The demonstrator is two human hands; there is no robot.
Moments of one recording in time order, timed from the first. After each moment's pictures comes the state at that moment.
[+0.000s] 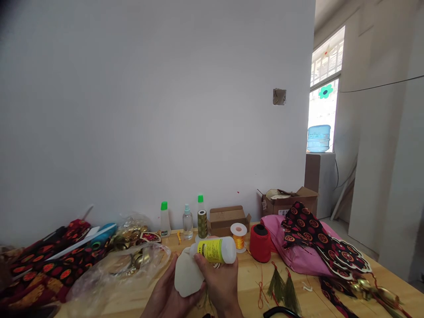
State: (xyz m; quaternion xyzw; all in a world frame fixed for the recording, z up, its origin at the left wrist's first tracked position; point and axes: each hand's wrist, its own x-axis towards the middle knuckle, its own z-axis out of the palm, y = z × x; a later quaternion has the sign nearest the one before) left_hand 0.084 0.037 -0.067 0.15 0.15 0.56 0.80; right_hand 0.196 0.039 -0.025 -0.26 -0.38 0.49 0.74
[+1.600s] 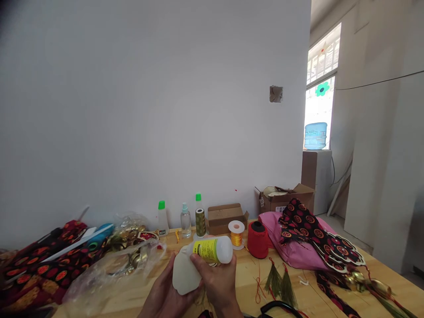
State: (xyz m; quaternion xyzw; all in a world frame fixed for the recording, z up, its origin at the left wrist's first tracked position) left_hand 0.085 0.038 -0.069 0.14 0.15 0.57 0.80; right_hand 0.198 0.038 -0.029 -0.25 -0.37 0.52 0.73
